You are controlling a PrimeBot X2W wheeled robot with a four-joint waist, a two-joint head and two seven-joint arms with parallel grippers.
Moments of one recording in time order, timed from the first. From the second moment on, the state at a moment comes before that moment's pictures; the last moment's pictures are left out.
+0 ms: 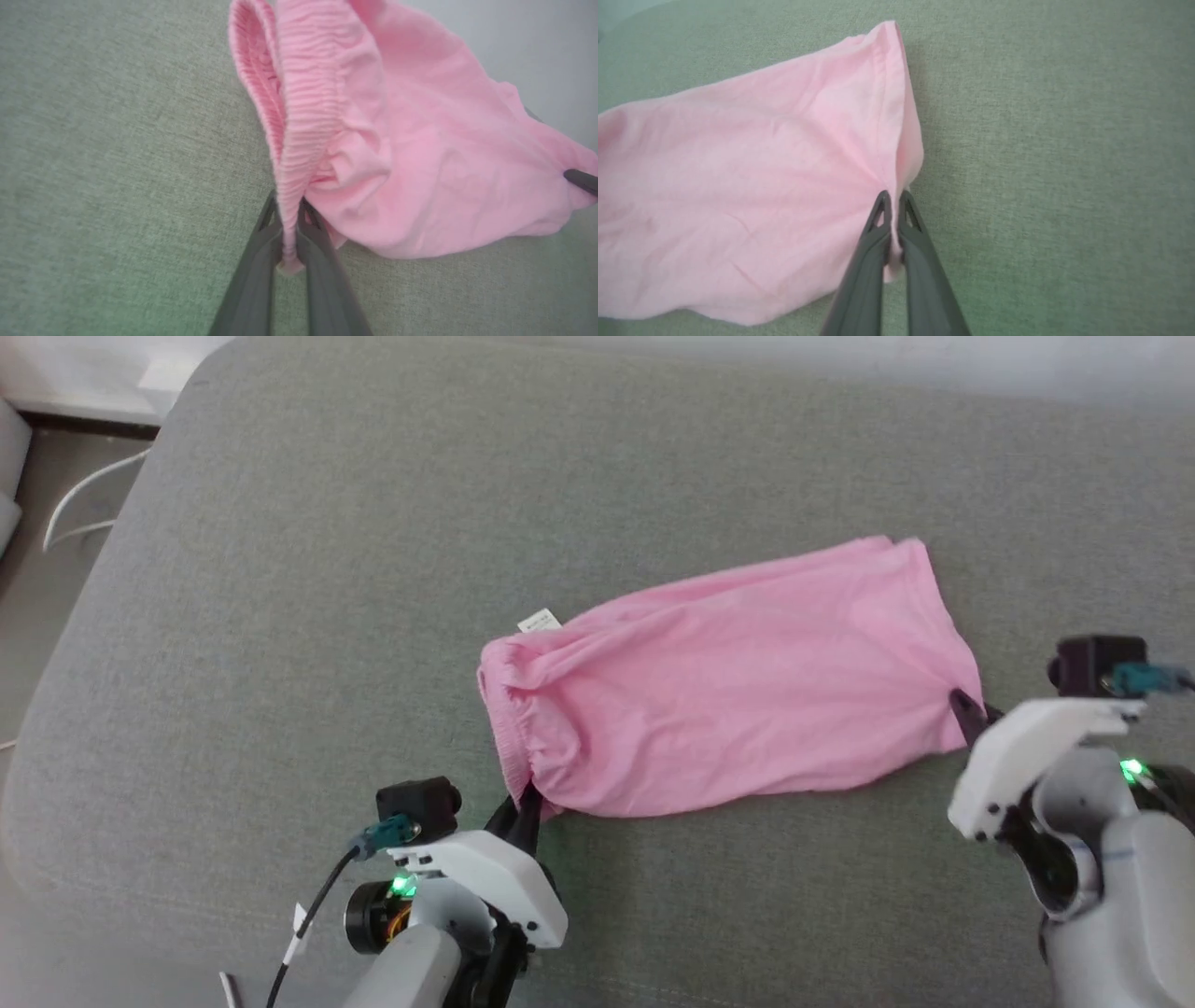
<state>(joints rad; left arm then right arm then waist) -0.27 0.09 -0.43 0.43 -0.66 0.11 -0.06 -0.36 -0.05 -0.17 0.33 0.18 0.13 0.44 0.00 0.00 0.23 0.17</state>
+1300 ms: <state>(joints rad) -0.17 0.19 -0.35 0.19 -0.61 0.17 -0.24 -0.16 -0.05 -0.19 0.21 0.26 0.13 0.12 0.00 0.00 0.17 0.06</state>
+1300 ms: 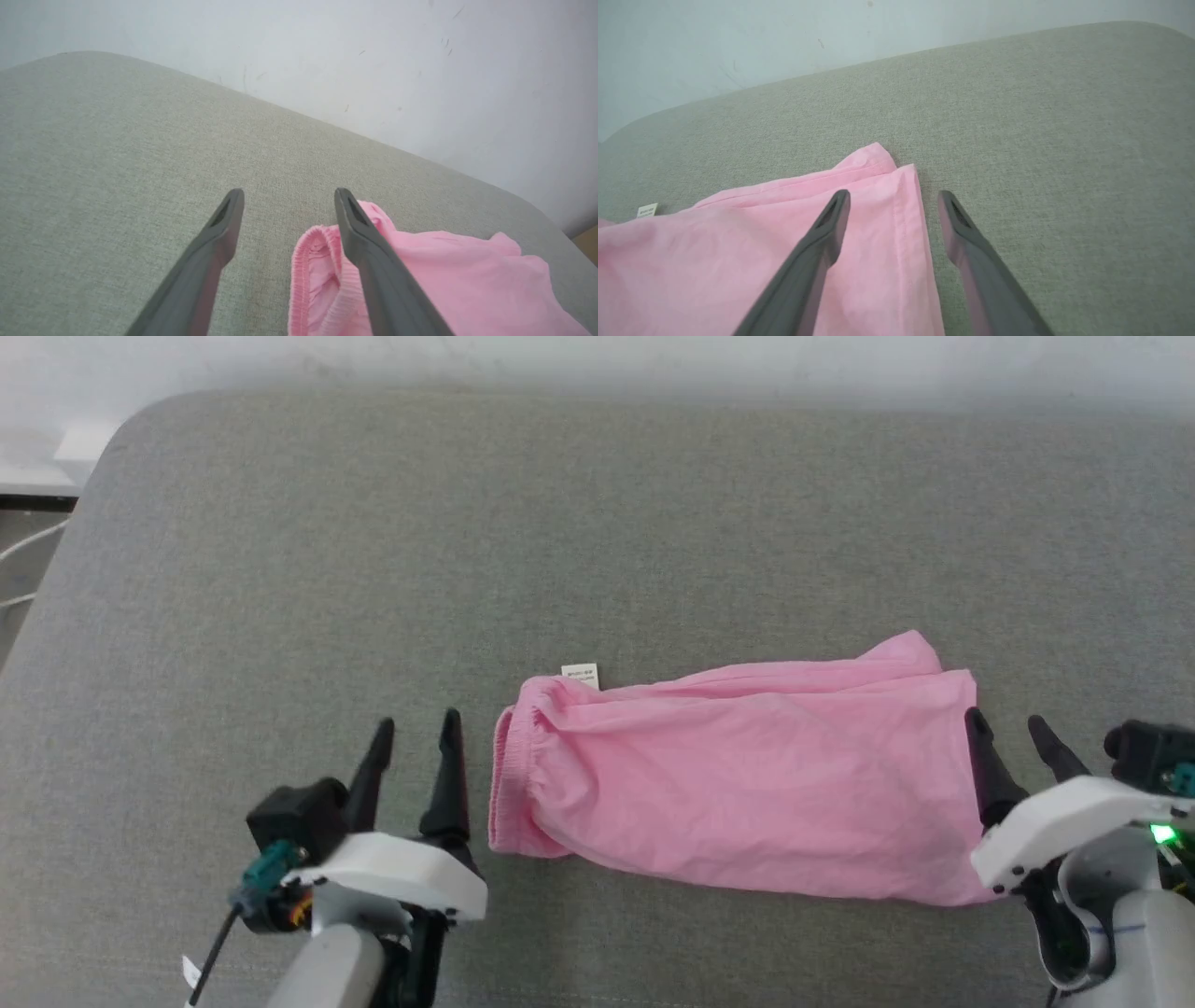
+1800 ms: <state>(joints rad) -0.21 0.10 -0.12 0.06 -0.27 0.00 -0.26 -0.35 -0.06 -0.24 0.47 0.23 0.13 0.40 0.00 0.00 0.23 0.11</state>
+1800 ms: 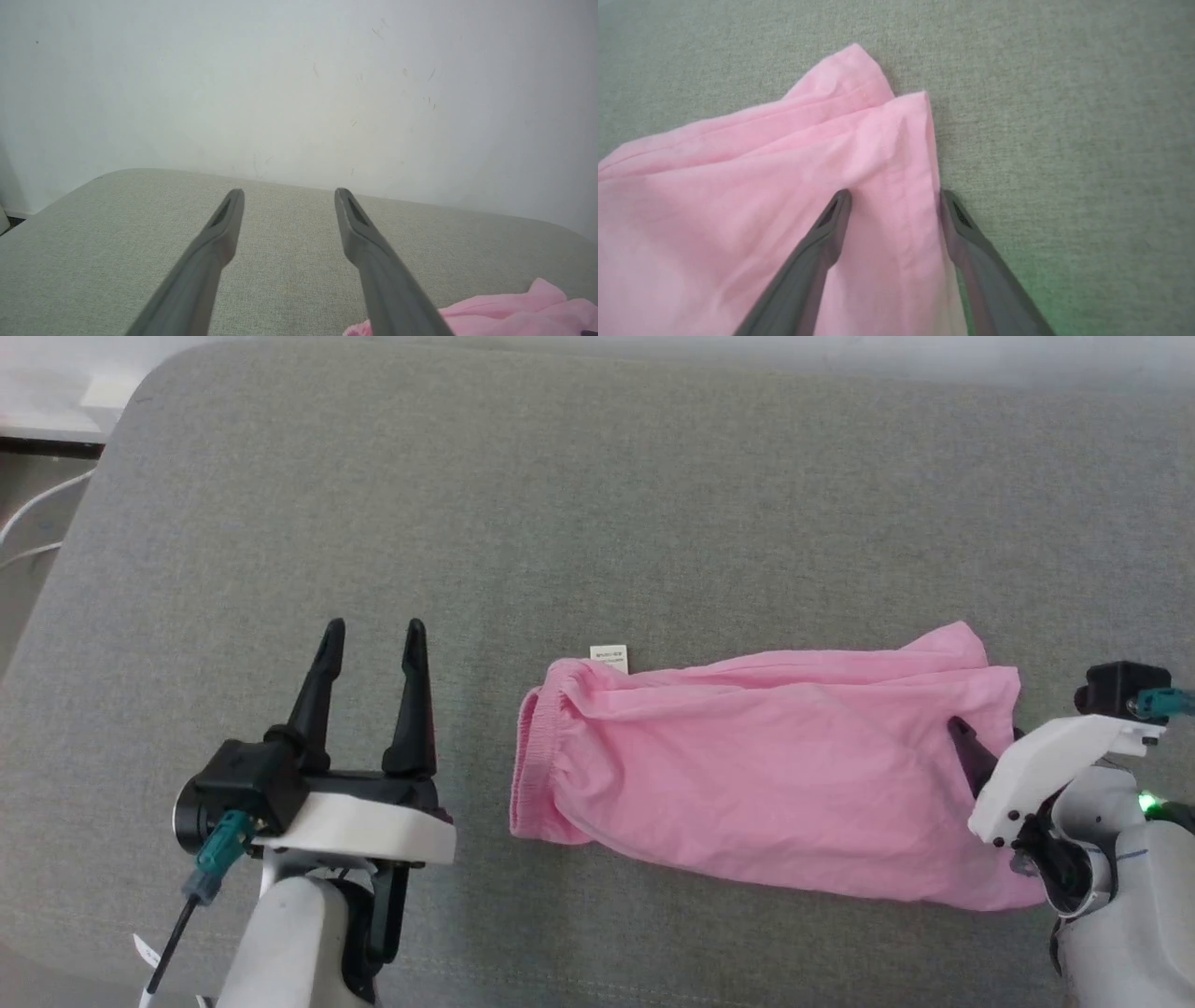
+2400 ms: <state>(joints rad) -0.17 0.06 -0.03 0.10 -0.22 -0.06 -0.26 -0.26 -0.05 -0.31 0.33 0.21 0.13 0.44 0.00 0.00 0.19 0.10</state>
